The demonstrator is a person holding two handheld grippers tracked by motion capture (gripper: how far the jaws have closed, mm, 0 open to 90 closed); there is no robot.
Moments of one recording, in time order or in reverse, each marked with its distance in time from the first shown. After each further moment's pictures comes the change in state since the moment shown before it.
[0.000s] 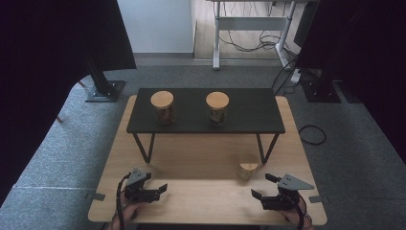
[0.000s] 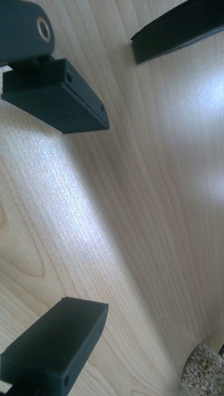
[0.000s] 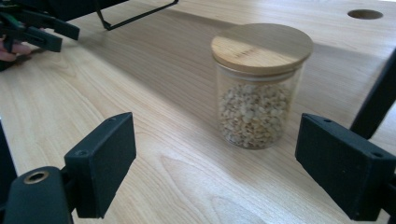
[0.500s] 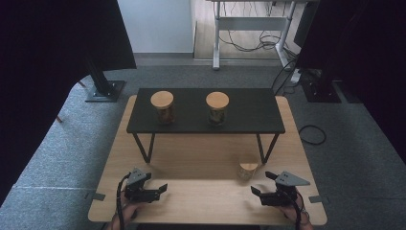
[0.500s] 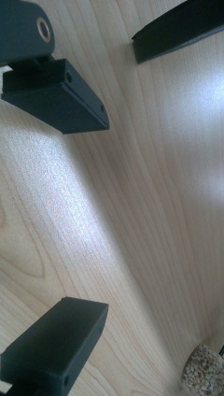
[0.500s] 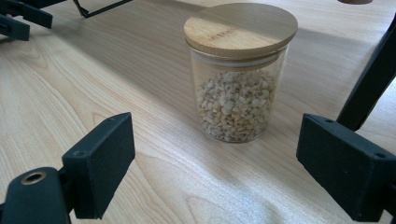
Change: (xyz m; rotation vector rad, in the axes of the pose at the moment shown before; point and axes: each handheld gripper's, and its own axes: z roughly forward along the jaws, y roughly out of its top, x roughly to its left) left arm 0.000 0.000 0.000 0.002 -0.002 -0.003; right arm -0.010 -0.003 0.013 0.038 -0.038 -0.001
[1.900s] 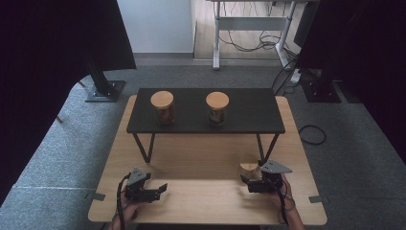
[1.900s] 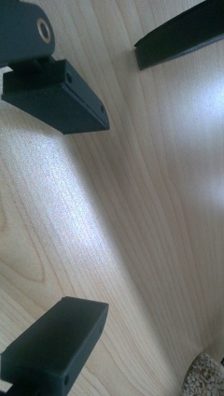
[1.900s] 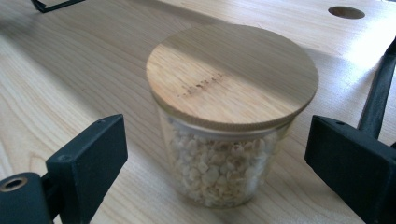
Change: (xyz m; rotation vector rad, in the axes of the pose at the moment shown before) left arm -0.001 0.000 0.000 0.003 0.024 -0.004; right arm -0.002 0.022 0.050 0.024 -0.085 -0.044
